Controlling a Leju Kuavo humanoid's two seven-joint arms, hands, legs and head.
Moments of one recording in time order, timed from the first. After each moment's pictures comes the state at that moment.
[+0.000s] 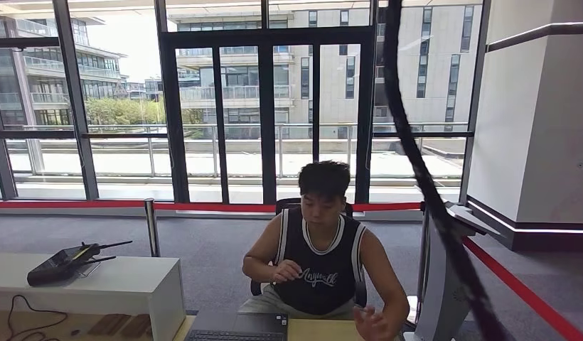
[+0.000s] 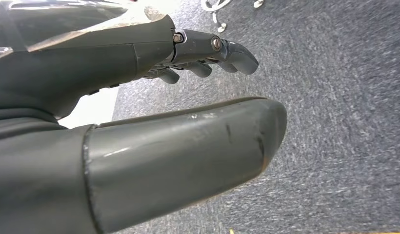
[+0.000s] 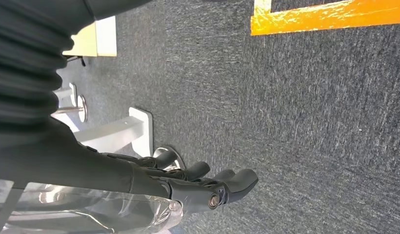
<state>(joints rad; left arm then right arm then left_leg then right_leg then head) -0.10 0.07 -0.92 -0.20 0.33 0.67 0.24 -0.14 -0.07 -0.88 -0.15 1.24 -0.20 0.26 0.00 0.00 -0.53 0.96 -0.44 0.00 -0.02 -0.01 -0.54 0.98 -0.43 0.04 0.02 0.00</state>
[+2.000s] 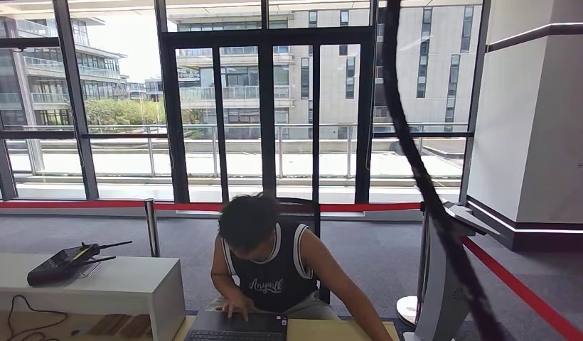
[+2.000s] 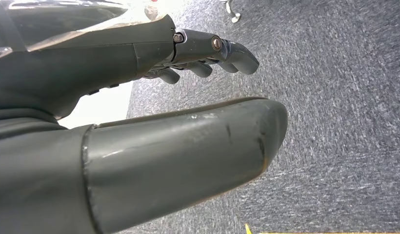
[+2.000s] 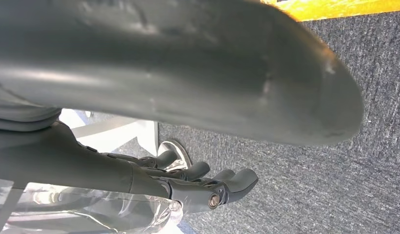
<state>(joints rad) -0.10 0.08 -0.92 -0.20 0.35 0.64 0.29 -0.14 -0.08 -0.88 -0.15 1.27 -0.21 0.28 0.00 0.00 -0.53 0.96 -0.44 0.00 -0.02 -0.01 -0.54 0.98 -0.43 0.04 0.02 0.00</state>
